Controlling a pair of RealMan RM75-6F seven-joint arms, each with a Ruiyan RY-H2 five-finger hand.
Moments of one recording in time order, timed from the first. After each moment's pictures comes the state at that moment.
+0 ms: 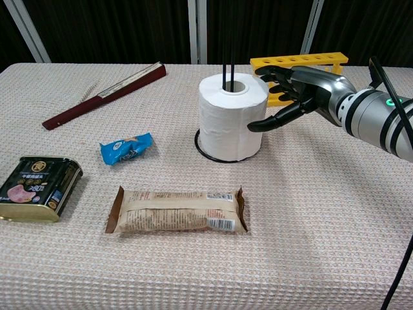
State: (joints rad) left arm -0.07 -1.09 0.05 -1.55 1.71 1.59 -0.11; right arm 0.67 -1.62 0.30 -1.56 -0.95 0.89 0.14
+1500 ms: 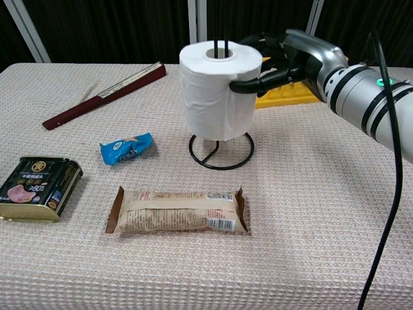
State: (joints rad) left arm -0.07 -1.08 0.05 -1.55 1.71 1.60 -0.12; right arm 0.65 -1.68 0.36 -1.58 -1.11 1.03 0.23
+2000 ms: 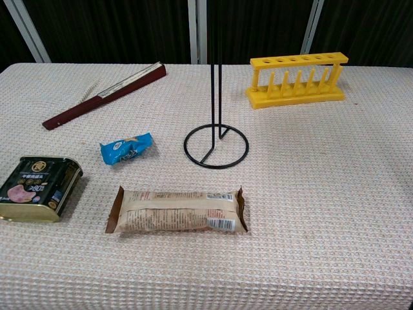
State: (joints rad) left arm -0.07 -1.09 0.05 -1.56 1.71 1.59 -0.10; right arm 0.55 -1.55 0.48 -1.91 -1.39 1.34 0.45
